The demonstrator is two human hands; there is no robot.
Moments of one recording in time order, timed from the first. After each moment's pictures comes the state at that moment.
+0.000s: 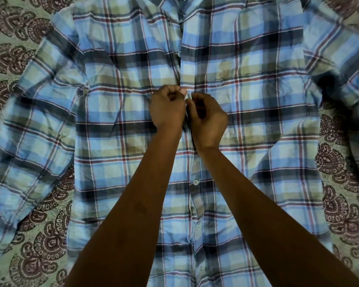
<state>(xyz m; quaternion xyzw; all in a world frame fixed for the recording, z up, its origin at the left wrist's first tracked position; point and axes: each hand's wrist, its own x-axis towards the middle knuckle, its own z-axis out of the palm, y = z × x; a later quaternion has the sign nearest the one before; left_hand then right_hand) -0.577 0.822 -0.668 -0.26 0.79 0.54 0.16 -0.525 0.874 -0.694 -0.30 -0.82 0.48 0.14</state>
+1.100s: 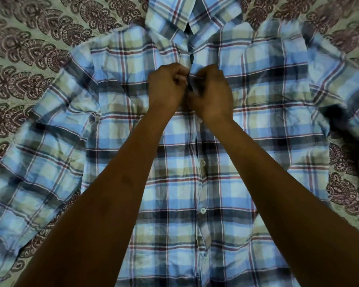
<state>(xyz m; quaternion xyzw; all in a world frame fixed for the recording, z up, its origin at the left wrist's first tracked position) -0.670 0.812 -0.659 0.03 0.90 0.42 0.12 -0.622 0.906 -0.665 -0.21 -0.90 0.38 0.00</state>
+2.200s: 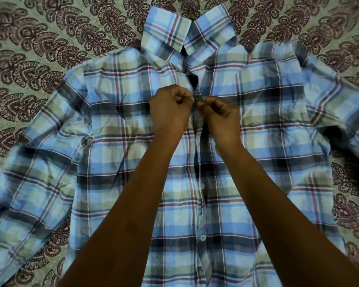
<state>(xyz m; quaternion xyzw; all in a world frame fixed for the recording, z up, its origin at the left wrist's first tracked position) -0.660 0.831 -0.653 -0.06 0.87 0.47 0.11 -0.614 0.919 -0.680 -0.31 -0.64 0.70 0.06</state>
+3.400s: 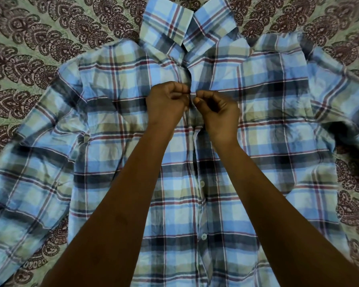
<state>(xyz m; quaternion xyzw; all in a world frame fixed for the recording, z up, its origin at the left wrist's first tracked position) -0.666 0.823 -0.658 -0.10 0.79 0.56 0.20 -0.615 0.913 -0.689 -0.28 -0.71 0.64 0.10</state>
